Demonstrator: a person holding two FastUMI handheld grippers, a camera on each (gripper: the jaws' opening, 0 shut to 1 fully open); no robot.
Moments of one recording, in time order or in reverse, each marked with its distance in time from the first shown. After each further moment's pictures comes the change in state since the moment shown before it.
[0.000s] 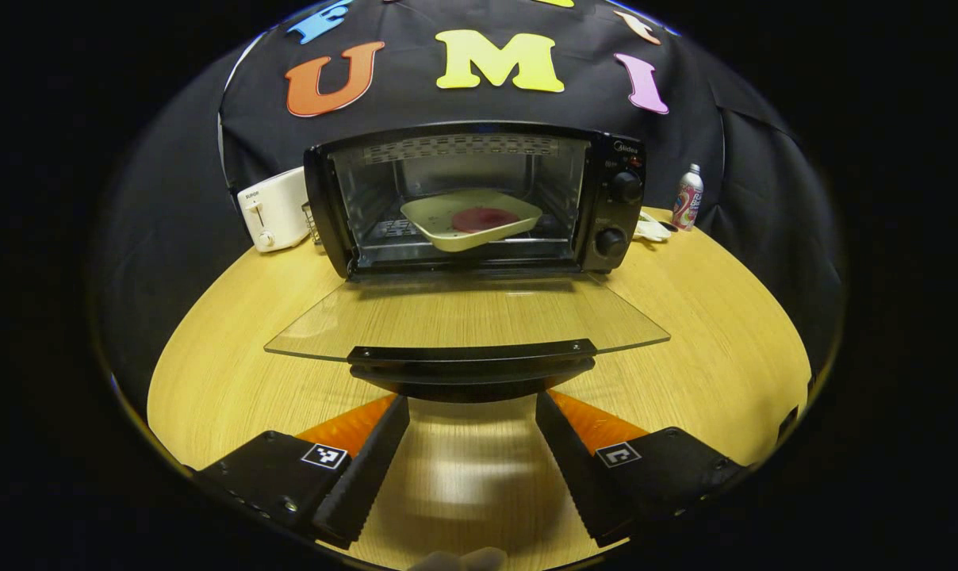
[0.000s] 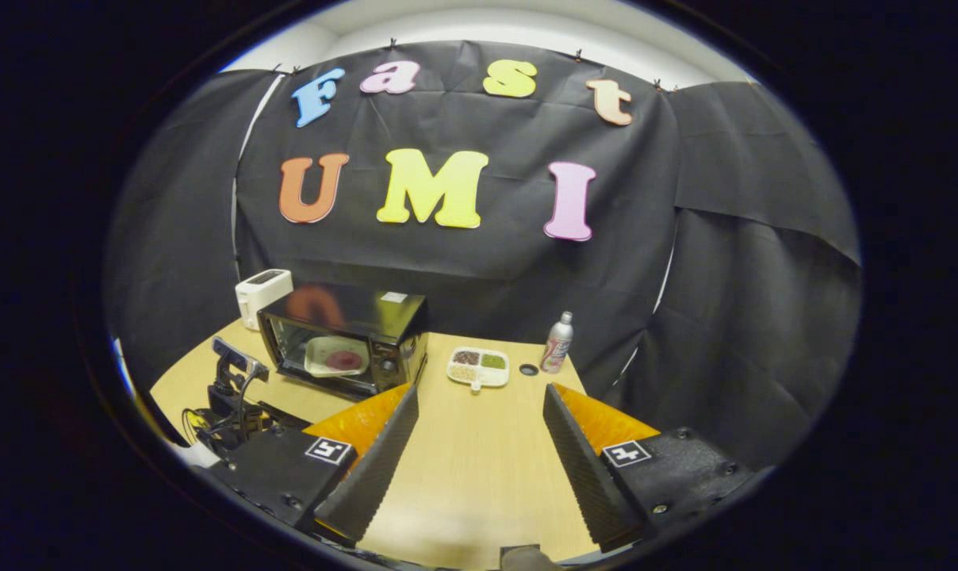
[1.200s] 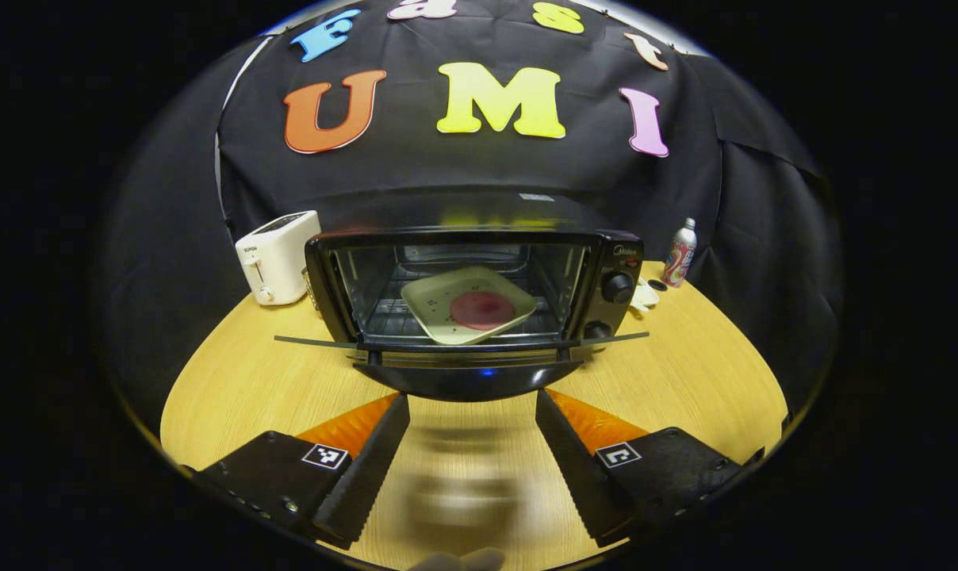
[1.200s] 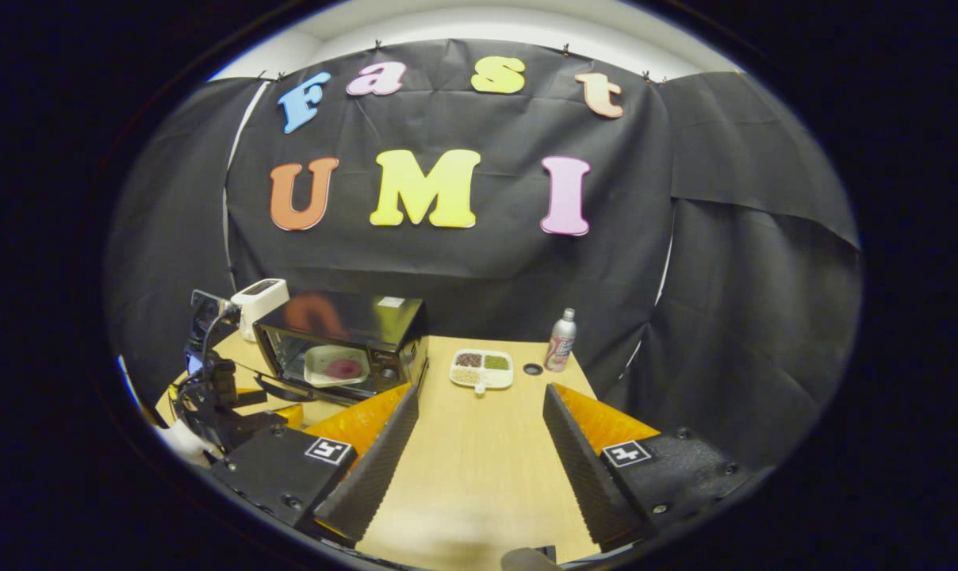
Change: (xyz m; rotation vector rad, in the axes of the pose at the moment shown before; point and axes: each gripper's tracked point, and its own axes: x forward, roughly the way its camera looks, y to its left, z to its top) left arm -0.020 0.005 0.092 -0.024 -0.121 -0.027; right arm 0.018 0.005 0.002 0.046 0.004 -0.011
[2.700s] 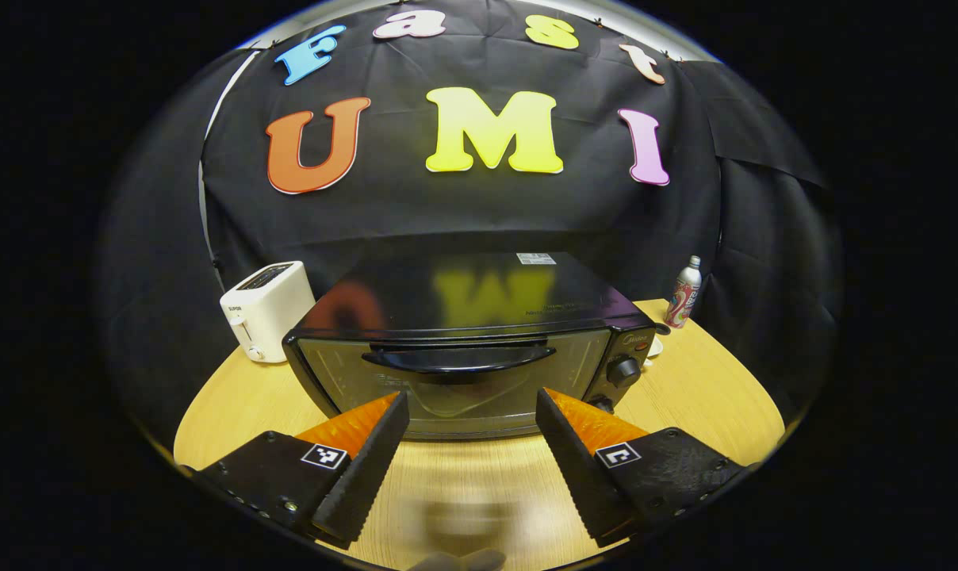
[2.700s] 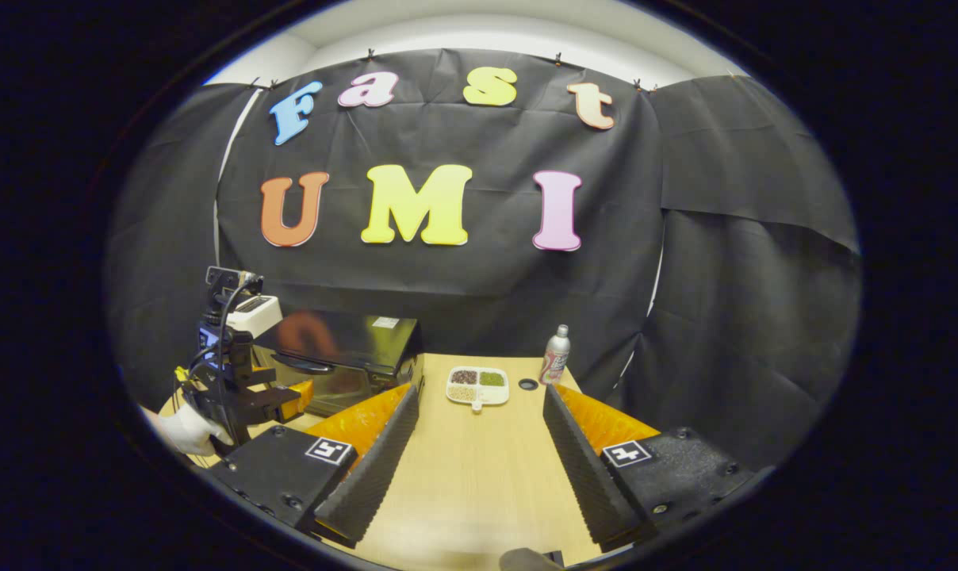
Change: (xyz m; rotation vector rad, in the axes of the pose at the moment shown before) left arm 0.031 -0.002 0.076 0.037 -0.117 -0.021; right arm -0.002 0.006 0.023 0.018 -0.055 -0.037
